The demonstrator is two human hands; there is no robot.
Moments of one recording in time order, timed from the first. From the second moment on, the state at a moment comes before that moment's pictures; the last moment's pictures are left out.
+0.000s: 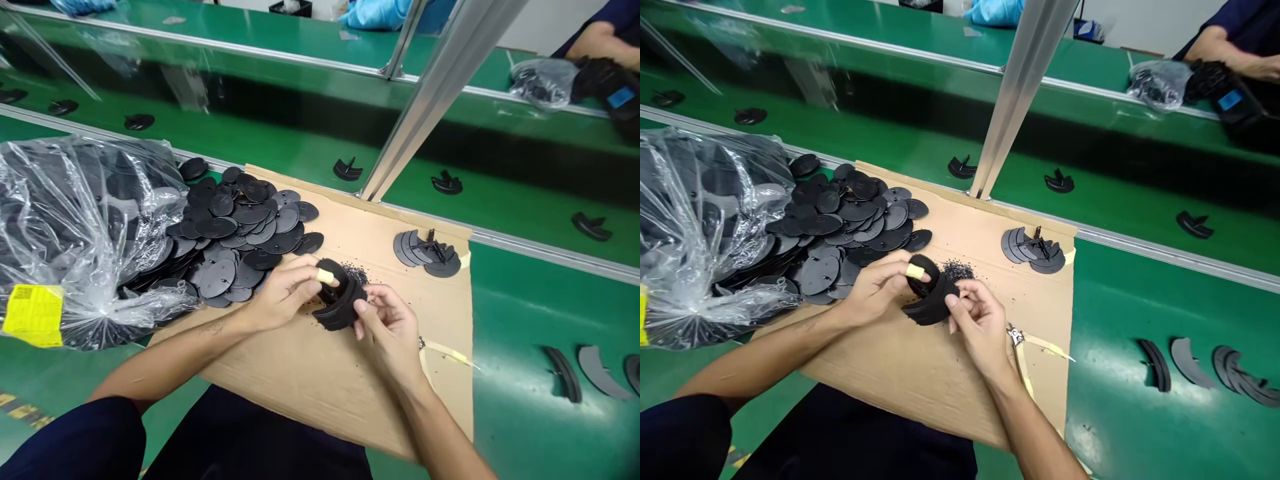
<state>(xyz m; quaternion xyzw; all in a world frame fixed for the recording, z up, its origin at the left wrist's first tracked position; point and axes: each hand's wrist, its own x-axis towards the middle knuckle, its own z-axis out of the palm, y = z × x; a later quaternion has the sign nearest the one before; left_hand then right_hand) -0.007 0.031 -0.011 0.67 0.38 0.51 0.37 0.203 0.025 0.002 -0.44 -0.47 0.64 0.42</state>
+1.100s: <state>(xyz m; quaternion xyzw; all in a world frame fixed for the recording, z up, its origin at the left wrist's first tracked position) -0.011 0.032 -0.019 0.82 0.29 0.48 0.14 0.207 0.026 -0.006 -0.44 -0.42 0.71 0.36</state>
